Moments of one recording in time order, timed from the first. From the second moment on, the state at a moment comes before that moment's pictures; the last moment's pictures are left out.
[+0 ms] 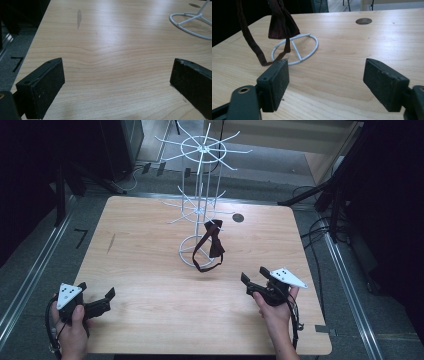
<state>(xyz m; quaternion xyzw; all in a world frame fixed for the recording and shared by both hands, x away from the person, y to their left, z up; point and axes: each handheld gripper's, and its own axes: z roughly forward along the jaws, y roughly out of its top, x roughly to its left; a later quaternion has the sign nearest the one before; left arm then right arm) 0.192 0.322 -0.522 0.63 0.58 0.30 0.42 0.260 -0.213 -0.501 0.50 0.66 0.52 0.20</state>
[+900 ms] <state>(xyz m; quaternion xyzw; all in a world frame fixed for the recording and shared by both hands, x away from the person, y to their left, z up) 0.192 0.322 -0.522 0.63 0.58 0.30 0.42 0.246 -0.250 -0.520 0.52 0.66 0.50 0.21</state>
